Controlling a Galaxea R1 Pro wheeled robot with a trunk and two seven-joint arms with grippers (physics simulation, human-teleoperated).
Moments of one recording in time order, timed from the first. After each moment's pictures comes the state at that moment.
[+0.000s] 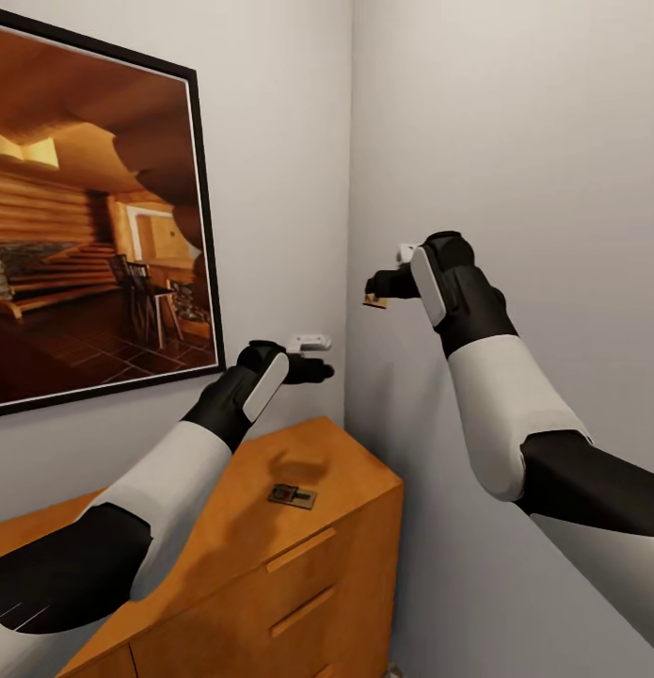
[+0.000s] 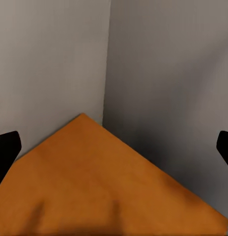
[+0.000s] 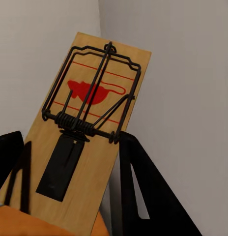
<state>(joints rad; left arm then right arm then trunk) -1.16 -0.17 -0.34 -0.76 0.46 0.81 0.17 -1.45 0.17 0.00 -0.81 -0.05 1.04 -0.09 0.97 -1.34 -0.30</state>
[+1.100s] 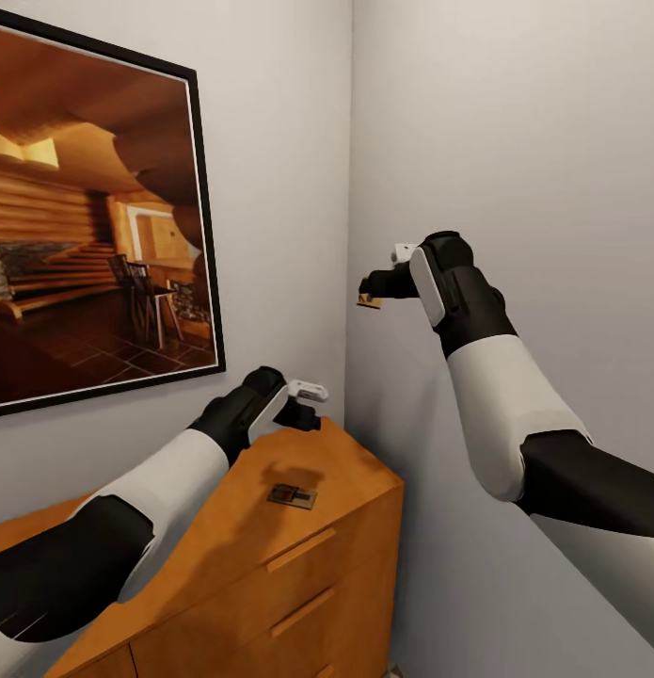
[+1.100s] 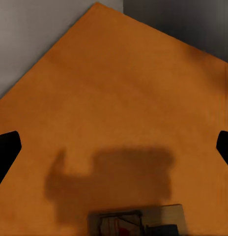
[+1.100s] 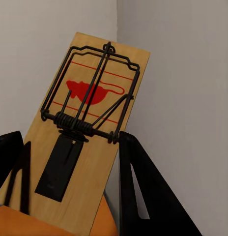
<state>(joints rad) -1.17 -0.14 -0.50 -0.57 0.35 0.97 0.02 -1.45 0.17 0.01 -0.81 -0.05 1.04 -0.04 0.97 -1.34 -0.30</state>
